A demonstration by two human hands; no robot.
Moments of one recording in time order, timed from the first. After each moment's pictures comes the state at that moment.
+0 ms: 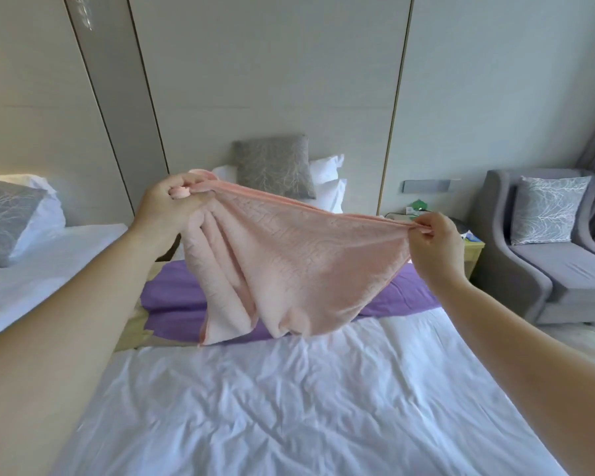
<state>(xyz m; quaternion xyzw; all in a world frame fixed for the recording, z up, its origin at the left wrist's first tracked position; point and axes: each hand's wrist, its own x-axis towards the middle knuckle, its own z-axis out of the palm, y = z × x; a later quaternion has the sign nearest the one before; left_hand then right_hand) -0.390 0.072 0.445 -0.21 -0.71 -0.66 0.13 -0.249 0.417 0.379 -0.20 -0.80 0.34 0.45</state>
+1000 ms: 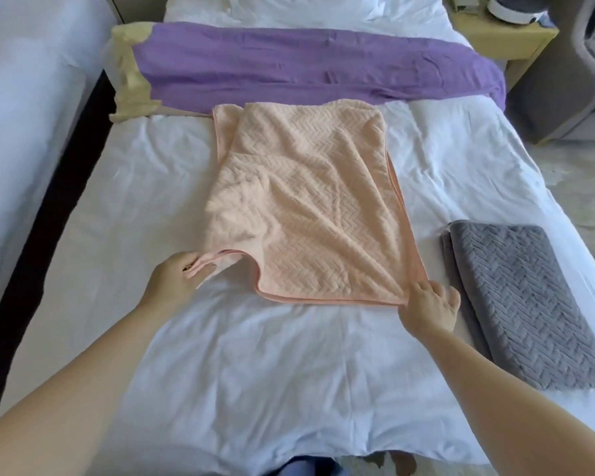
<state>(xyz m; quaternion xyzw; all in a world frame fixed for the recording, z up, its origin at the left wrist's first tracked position) -0.123 -0.118 0.057 -0.11 -0.93 -0.34 -0.09 0.050 0.265 0.009 -0.32 -0.94 0.04 -0.13</state>
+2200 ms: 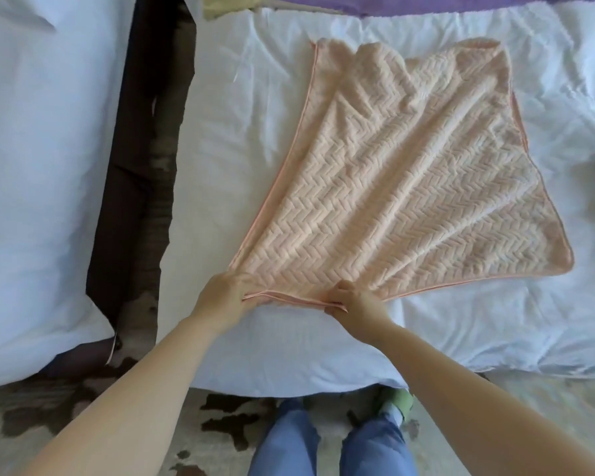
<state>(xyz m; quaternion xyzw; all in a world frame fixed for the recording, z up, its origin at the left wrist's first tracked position) -0.088 -0.424 -0.047 -0.25 -0.90 -0.23 -0.27 0.017 -0.176 -0.055 -0.05 -0.93 0.31 -0.19</state>
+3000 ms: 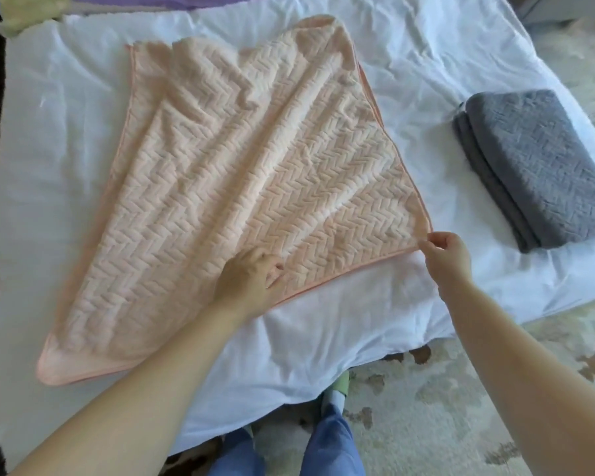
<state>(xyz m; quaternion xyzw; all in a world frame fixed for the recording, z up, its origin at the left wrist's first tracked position) -0.044 -0.131 -0.051 -0.37 -0.88 -0.24 -0.17 0.111 0.156 -0.043 -0.60 -0.68 0.41 0.10</state>
